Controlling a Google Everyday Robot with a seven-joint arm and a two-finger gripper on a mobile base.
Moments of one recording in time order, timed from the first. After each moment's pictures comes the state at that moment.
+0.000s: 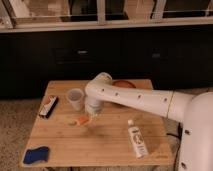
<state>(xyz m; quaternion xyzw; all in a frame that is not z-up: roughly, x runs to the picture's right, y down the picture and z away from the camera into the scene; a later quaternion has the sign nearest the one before) -0.084 0.145 0.785 -0.30 -0.20 -0.18 0.91</state>
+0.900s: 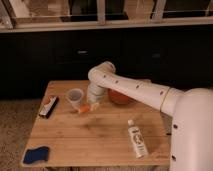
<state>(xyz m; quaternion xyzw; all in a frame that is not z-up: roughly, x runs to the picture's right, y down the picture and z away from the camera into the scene) -0.081 0.097 0.812 -0.31 -0.21 -0.15 0.92</state>
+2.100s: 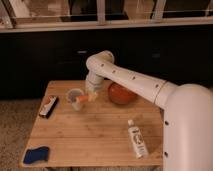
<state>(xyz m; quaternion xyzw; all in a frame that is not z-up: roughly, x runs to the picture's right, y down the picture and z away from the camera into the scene) -0.089 0.043 0.812 -0.29 -0.20 -0.14 0.93</state>
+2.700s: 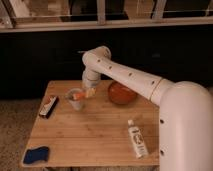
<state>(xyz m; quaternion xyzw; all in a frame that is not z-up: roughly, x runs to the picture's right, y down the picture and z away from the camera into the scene) -0.100 0.018 0.806 -0.28 -0.20 -0.15 0.93</state>
